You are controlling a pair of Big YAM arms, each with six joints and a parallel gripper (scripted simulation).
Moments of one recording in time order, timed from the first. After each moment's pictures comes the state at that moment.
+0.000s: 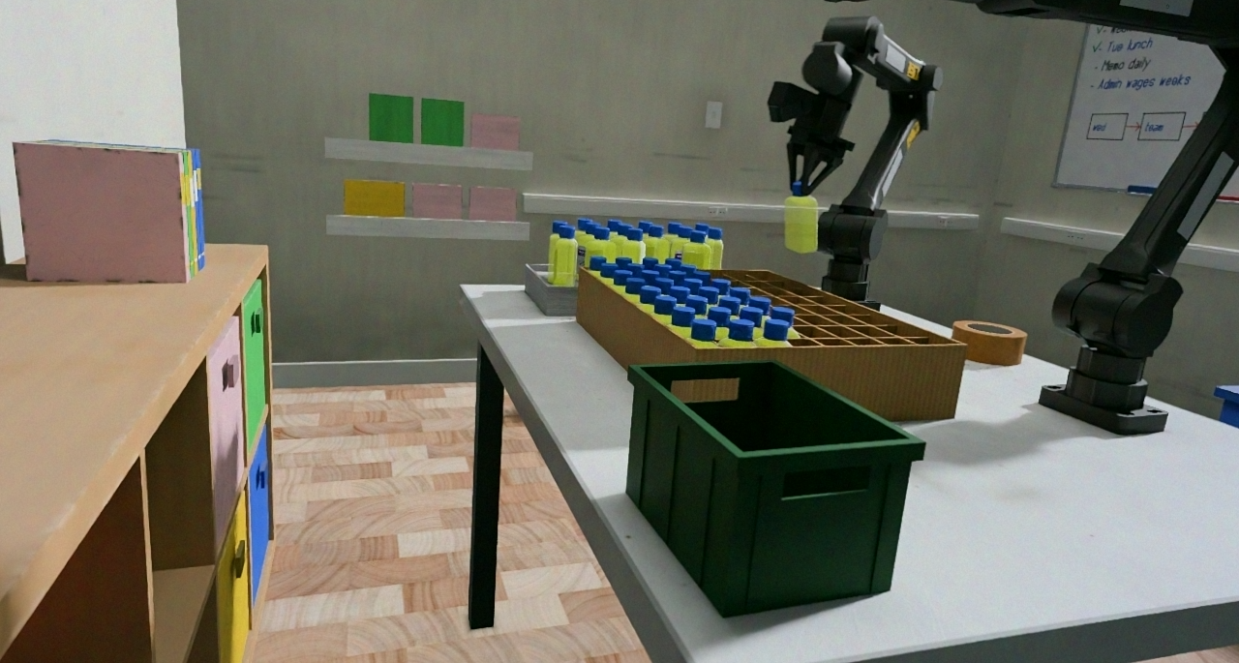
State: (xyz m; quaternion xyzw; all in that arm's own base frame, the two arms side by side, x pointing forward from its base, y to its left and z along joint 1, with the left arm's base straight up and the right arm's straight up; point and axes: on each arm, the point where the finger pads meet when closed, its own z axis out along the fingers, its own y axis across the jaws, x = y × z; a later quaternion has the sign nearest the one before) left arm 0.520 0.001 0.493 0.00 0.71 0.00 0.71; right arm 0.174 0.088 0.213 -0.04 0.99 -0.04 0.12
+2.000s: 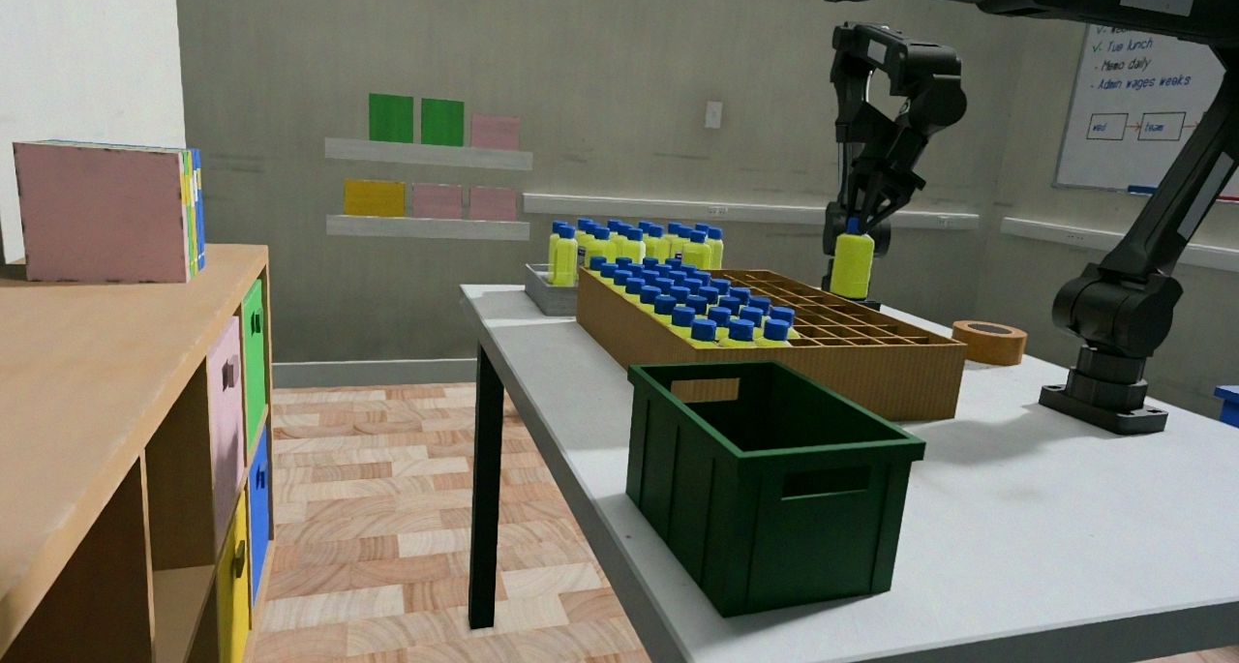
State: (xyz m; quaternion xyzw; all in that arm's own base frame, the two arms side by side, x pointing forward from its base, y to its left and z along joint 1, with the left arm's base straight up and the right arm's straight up) left arm 0.520 0.001 0.493 0.00 0.71 0.00 0.71; right arm 0.169 0.244 0.173 0.00 0.97 0.00 0.23
